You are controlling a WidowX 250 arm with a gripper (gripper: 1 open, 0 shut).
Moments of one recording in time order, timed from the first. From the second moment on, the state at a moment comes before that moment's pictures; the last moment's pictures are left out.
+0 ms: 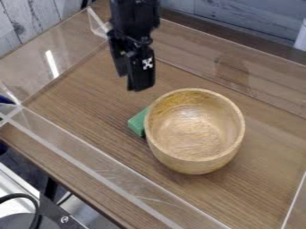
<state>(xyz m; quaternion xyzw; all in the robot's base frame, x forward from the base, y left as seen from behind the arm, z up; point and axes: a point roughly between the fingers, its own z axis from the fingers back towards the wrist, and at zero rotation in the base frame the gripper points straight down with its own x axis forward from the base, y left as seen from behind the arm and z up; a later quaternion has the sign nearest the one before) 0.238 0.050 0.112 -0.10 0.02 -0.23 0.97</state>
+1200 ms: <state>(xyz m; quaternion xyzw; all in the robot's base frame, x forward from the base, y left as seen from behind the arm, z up) 0.213 0.023 0.132 -0.04 0.01 -0.22 0.97</state>
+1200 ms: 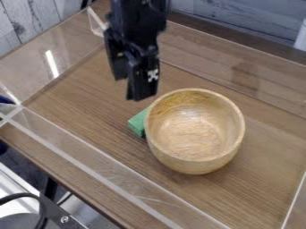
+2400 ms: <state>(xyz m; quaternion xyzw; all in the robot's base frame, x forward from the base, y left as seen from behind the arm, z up) 0.218 0.045 0.097 -0.04 0.01 -0.05 1.00</state>
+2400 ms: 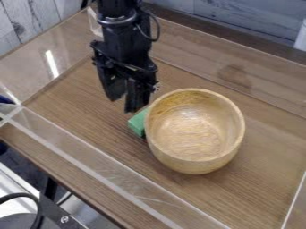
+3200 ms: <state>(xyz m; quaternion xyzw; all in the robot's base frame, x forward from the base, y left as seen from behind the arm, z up) 0.227 0.042 0.091 -0.04 0.01 -0.04 1.00</state>
